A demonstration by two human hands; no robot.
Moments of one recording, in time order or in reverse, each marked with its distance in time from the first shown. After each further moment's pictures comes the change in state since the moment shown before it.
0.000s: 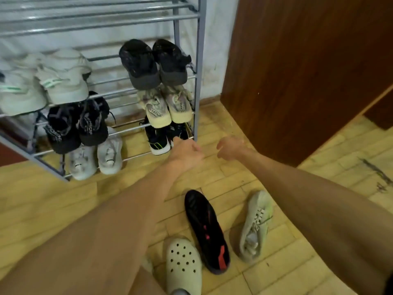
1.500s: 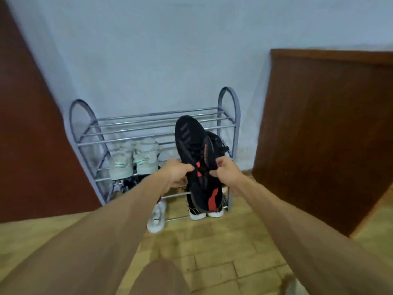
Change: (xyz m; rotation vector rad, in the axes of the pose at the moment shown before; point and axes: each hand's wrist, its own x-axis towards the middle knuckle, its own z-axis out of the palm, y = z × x) left_hand -0.083 0.047 -0.186 -0.415 0.237 -0.103; right_hand -0.112 -0.134 -0.132 0.841 0.146 -0.334
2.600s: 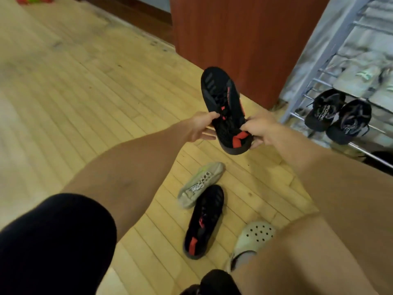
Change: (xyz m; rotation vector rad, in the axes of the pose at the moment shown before) left_hand -0.190 -0.334 -0.242 -0.573 0.491 -0.409; right_hand -0.145 -0.074 0.387 -0.472 -0.819 -0.045
